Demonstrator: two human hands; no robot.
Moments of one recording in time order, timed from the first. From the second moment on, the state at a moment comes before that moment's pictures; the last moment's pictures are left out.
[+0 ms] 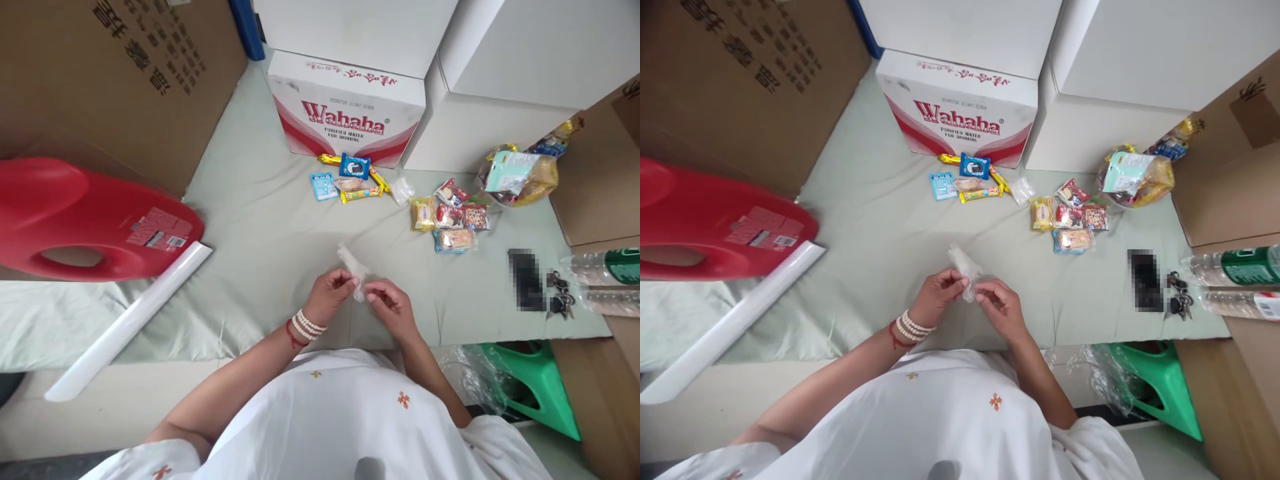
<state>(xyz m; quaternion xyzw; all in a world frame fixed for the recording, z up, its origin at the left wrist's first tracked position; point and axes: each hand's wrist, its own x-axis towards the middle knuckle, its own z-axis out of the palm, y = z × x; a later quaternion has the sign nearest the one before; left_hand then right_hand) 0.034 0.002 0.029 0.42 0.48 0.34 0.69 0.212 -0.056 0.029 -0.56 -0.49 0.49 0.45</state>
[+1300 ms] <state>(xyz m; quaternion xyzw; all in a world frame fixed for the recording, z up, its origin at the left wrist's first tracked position) 0.038 -0.020 0.037 0.42 0.47 0.48 0.61 0.212 -0.008 0.043 -0.53 -0.57 0.46 0.43</state>
